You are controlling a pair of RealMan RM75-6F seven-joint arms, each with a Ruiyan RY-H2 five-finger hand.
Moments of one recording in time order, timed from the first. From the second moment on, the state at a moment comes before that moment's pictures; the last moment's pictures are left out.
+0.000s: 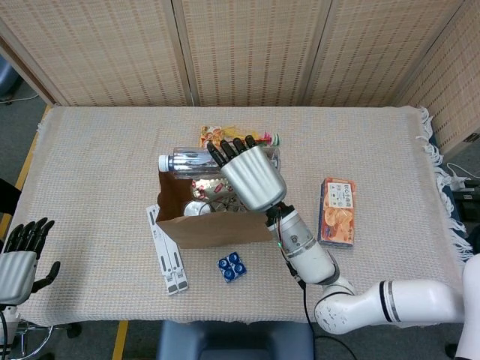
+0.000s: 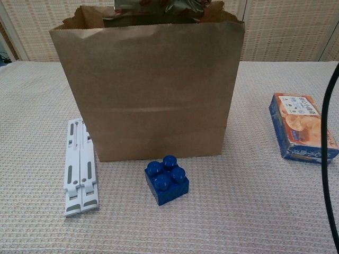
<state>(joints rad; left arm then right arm) -0.11 -1.13 -0.05 -1.61 1.46 1.46 0.10 1.09 -1.36 0.36 -1.93 -0.94 1.26 -1.11</state>
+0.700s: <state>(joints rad) -0.12 -1.12 -0.05 -1.61 1.46 1.45 0.09 1.20 -1.41 0.25 -1.84 -0.92 1.26 -1.42</state>
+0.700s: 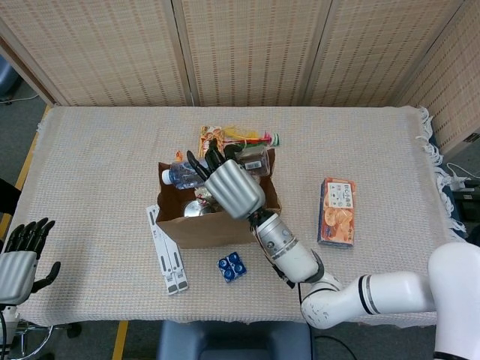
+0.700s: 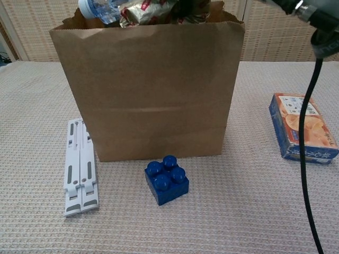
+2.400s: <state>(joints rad) -0.11 -1.13 -0.05 -1.62 1.46 1.46 0.13 0.54 -1.08 -0.15 -1.68 -1.26 1.23 -0.80</state>
